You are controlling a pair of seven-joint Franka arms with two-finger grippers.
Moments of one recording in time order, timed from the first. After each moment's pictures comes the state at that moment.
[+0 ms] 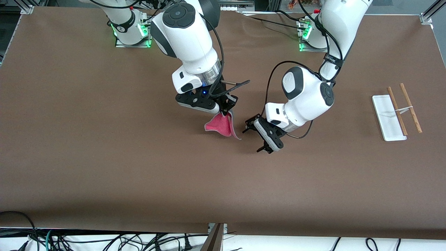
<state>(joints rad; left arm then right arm) -0.36 0.52 -0.15 -1.78 -0.75 2.62 1.01 0.70 0.54 0.03 -1.18 0.02 2.07 1.10</state>
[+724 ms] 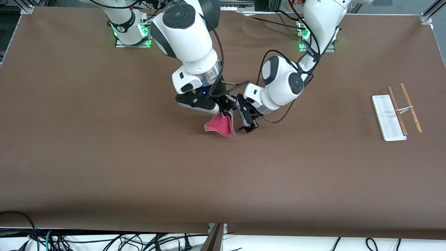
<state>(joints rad) -0.48 0.51 -0.21 -1.92 -0.75 2.70 1.15 0.70 0.54 0.03 -1.18 0.02 2.07 1.10</state>
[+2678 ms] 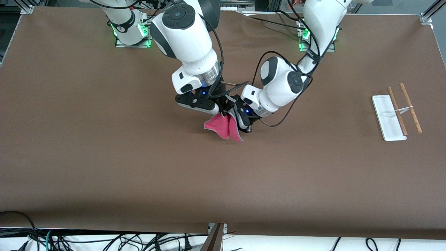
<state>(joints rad) -0.43 0.53 -0.21 -1.84 -0.69 2.72 1.16 0.70 0.54 0.03 -1.18 0.02 2.07 1.10</state>
